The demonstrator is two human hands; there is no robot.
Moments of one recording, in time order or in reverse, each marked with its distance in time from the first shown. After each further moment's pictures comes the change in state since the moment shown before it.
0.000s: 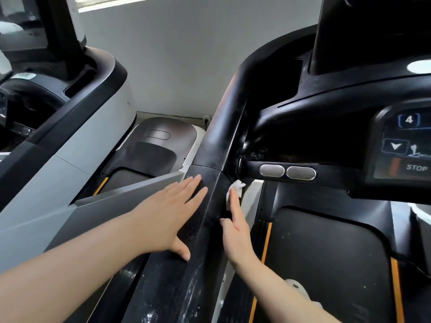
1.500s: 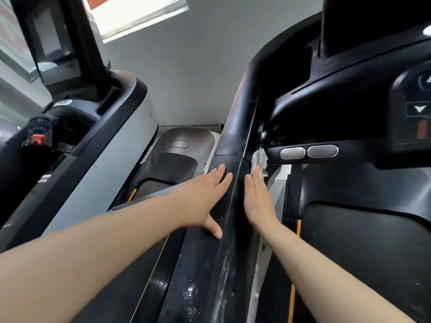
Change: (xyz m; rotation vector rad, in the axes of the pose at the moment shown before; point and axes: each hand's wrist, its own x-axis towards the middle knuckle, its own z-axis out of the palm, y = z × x) left_hand 0.002 0.004 -0.006 0.007 -0.016 0.036; right_hand 0.022 -0.014 0.012 -0.254 0.069 -0.123
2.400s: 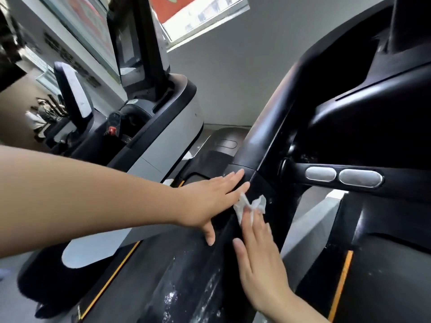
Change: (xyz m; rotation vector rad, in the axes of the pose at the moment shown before) left_hand 0.014 0.008 -0.020 -0.009 -0.165 -0.111; right_hand -0.051 0.034 -0.013 -0.288 -0.336 -0.412
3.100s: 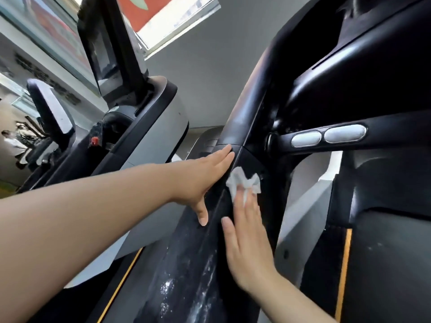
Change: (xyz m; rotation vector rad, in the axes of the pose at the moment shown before) left_hand 0.004 0.002 -0.003 -0.028 -0.024 -0.089; right_hand -0.005 -0.010 0.027 0.111 0.171 0.049
